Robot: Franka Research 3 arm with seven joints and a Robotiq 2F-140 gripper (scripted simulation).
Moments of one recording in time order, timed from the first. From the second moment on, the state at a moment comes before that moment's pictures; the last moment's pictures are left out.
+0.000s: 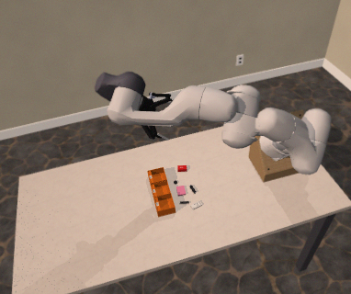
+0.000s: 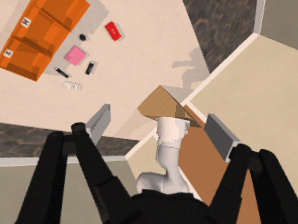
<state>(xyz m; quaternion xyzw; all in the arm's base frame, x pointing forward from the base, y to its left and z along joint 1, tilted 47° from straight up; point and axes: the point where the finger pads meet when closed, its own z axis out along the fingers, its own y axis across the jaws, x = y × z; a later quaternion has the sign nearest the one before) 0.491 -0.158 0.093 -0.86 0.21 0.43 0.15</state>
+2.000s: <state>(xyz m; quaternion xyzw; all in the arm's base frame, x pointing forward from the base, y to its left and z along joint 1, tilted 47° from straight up) 0.464 -0.012 0.020 -0.88 0.13 0.37 0.27</state>
